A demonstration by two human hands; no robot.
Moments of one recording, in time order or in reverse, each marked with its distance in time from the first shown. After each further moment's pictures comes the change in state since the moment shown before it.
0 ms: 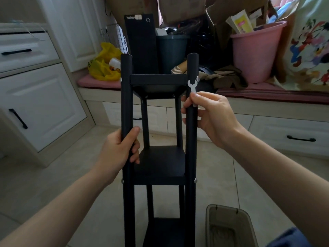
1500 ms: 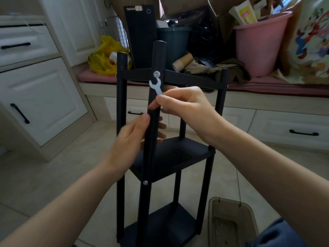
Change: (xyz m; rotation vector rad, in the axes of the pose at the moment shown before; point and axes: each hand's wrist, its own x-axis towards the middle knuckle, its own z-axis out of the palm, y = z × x) left_hand -0.017 0.029 0.025 -0.030 -0.133 0.053; right_hand -0.005 -0.003 0.038 -0.343 -0.268 -0.208
